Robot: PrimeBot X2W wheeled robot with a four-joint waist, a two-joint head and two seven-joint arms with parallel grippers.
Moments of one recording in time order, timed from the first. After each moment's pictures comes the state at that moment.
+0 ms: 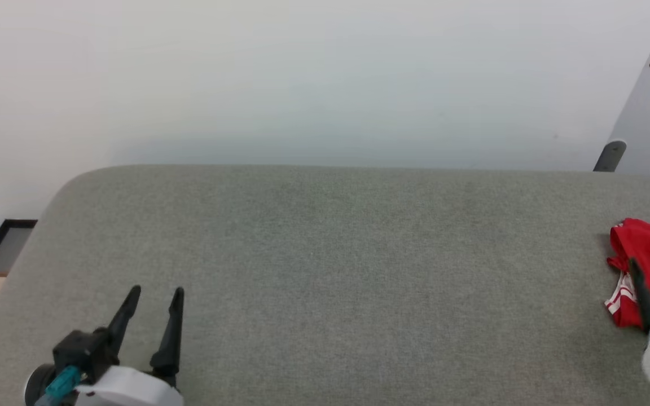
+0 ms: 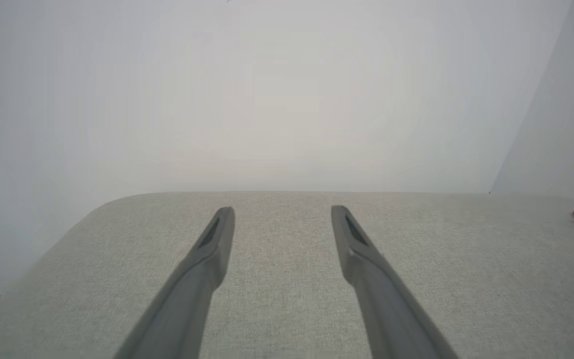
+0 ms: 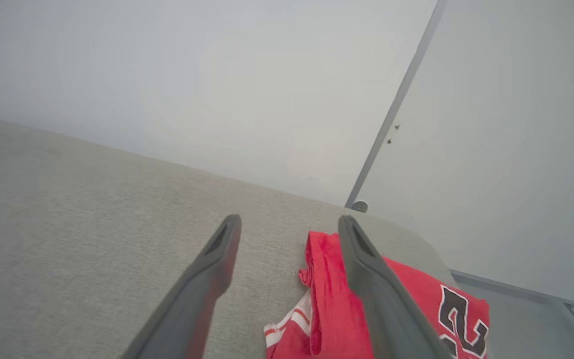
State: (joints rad) left arm -0.08 0.33 -0.14 0.25 -0.41 -0.06 -0.26; right arm -0.31 -0.49 0.13 0.60 0.28 0.13 -0.26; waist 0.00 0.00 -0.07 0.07
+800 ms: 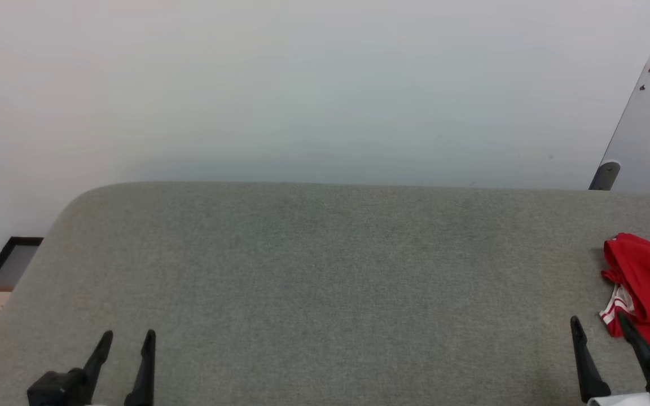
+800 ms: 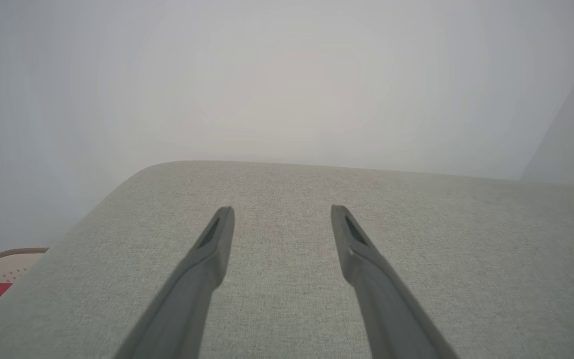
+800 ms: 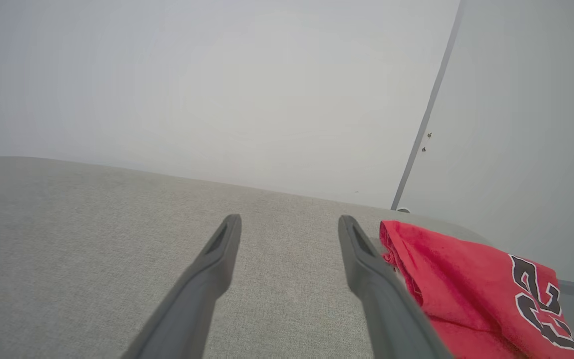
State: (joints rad) left arm 0.04 0.35 -0.07 0.27 -0.42 -0.07 -0.26; right arm 0.04 -0.20 -0.04 0.22 0.10 0.13 -0.26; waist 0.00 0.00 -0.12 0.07
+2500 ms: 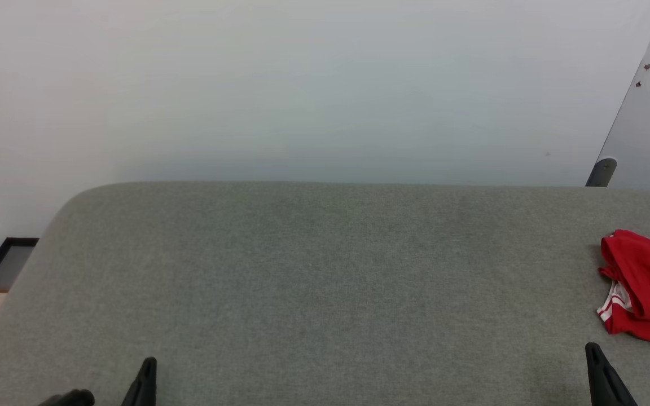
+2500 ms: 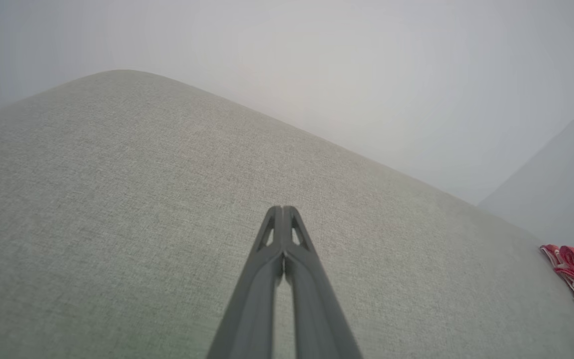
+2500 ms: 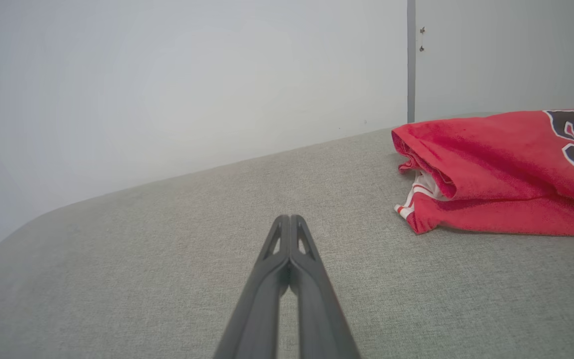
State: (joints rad) left arm 0.08 0.23 -0.03 0.30 -0.63 -0.11 -0.18; right arm 0.09 -0.13 -0.06 0.25 0.40 0.13 -0.18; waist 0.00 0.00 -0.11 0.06
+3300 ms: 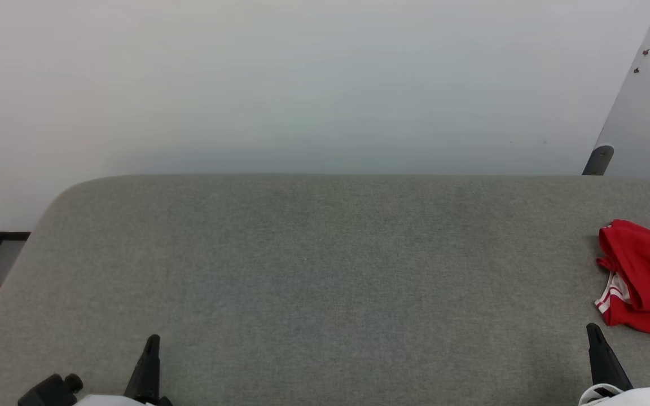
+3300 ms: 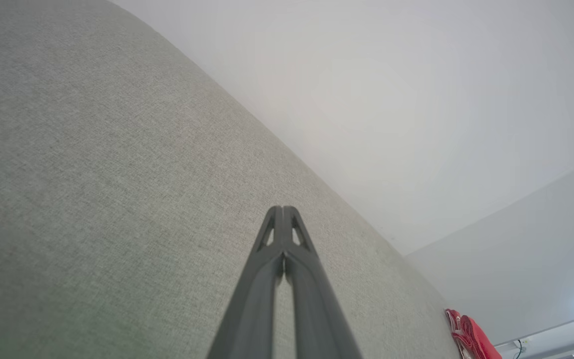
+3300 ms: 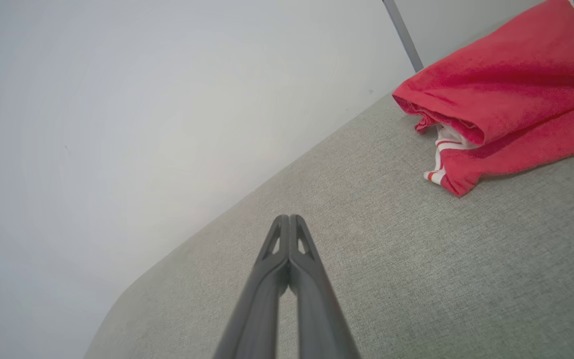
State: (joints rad) left arm 0.02 0.18 0.01 0.29 -0.94 -0.12 -0.09; right arm 0.03 -0.11 -0.08 0.25 0.78 0.13 -0.09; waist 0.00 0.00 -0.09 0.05
